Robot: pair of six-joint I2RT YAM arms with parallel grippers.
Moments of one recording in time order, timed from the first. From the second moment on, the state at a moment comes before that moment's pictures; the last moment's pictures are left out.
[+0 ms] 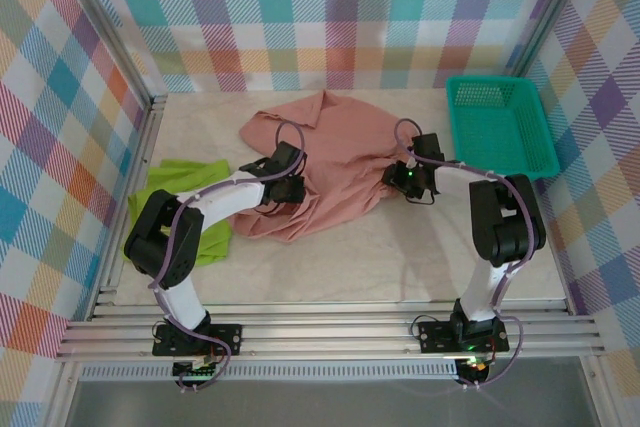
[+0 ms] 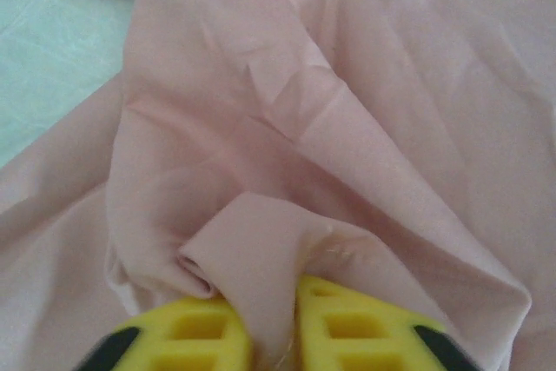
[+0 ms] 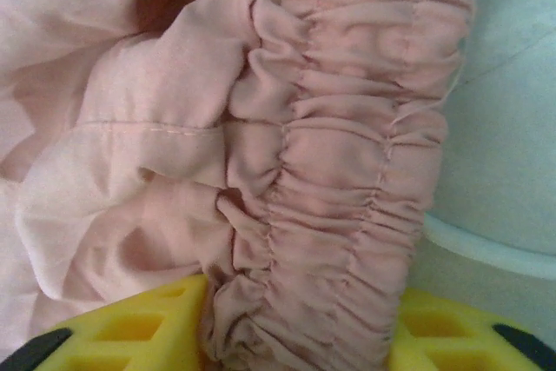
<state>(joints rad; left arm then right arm) -0.56 1.75 1.15 -0.42 -0.14 -0.36 0.20 1.82 1.03 -0.21 -0.31 0.62</state>
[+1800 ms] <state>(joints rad) -0.25 1.60 1.54 -0.79 0.06 -0.41 0.32 1.36 1.05 -0.63 -0.26 0.54</state>
